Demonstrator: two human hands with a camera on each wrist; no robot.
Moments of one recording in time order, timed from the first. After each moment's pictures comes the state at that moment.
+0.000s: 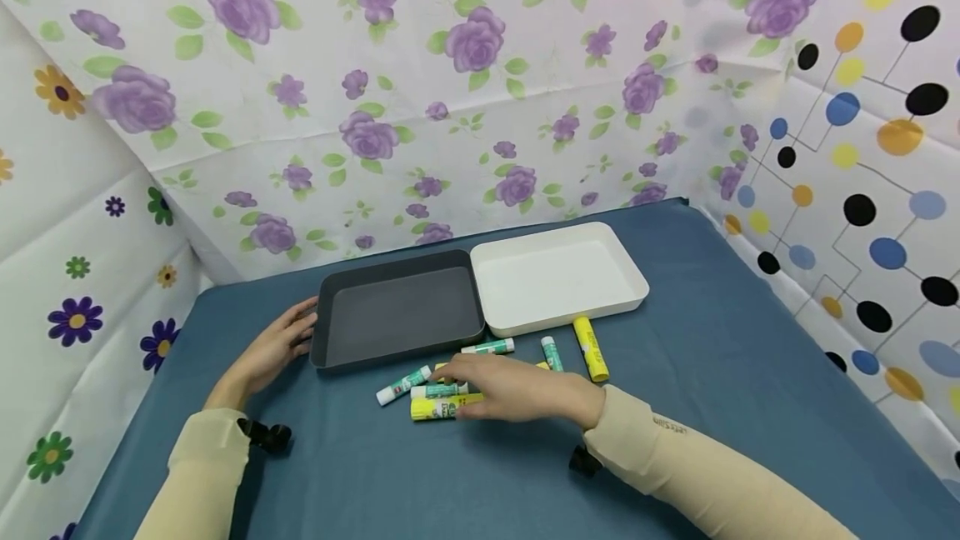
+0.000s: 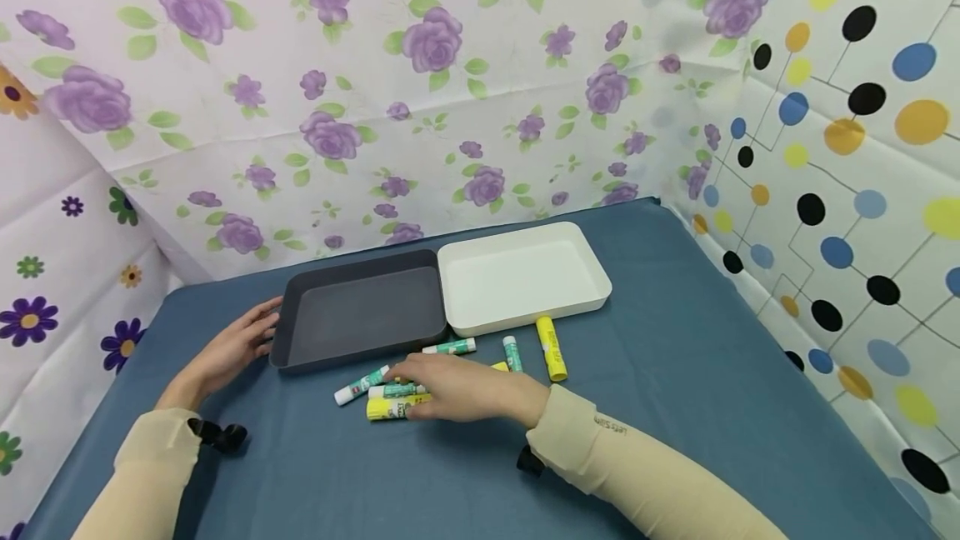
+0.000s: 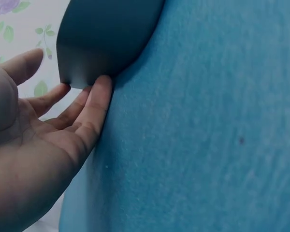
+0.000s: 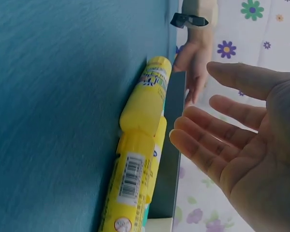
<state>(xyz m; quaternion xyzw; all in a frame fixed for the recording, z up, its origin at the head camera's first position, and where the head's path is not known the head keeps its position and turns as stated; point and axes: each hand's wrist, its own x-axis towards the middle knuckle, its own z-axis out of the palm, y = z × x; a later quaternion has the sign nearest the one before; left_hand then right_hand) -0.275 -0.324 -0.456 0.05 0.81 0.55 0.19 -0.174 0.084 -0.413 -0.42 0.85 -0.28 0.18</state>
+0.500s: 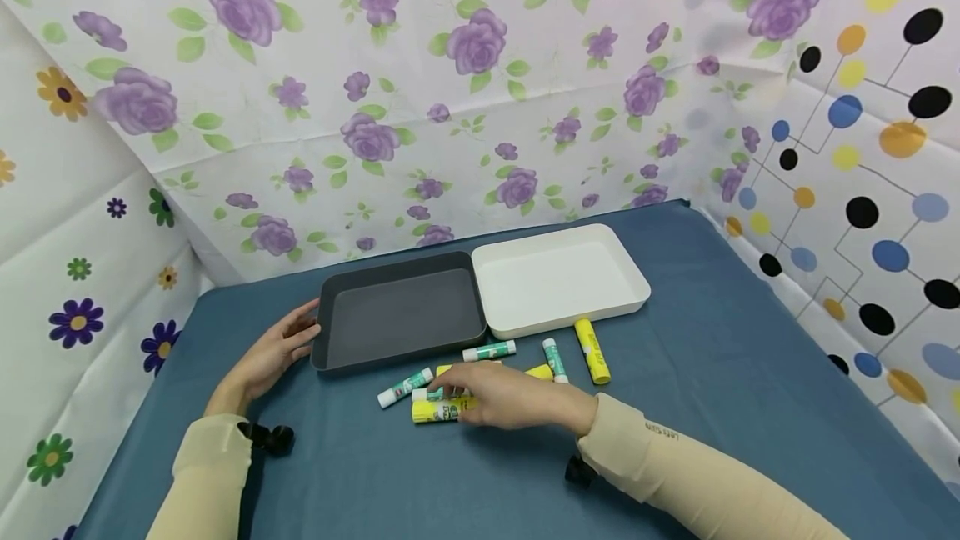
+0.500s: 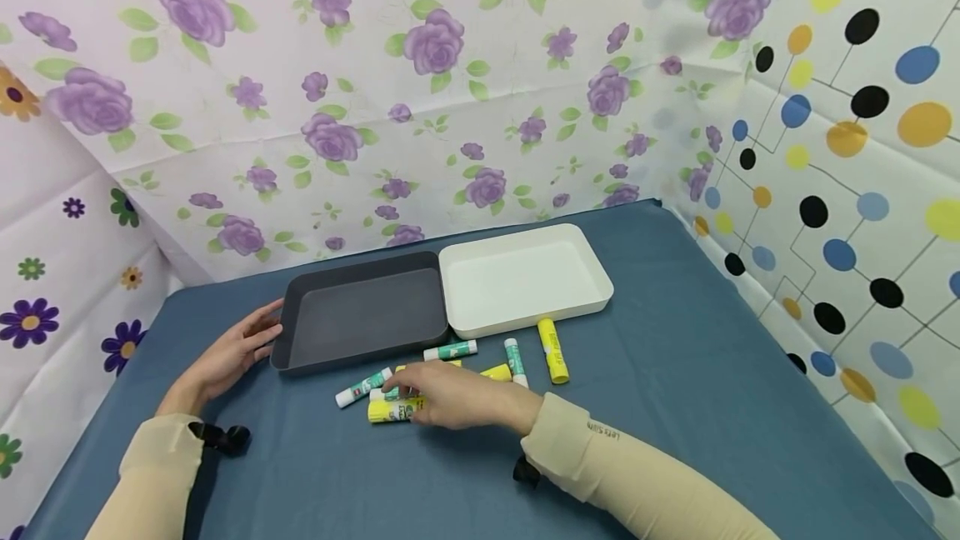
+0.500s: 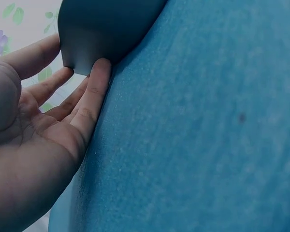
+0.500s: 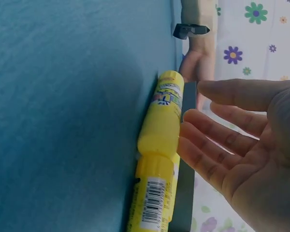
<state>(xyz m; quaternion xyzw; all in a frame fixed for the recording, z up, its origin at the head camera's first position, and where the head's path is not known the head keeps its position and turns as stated) -0.271 -0.334 -0.466 0.08 0.79 0.58 0.18 -0.173 0.073 -0.423 -0.40 0.85 -0.30 0.18</state>
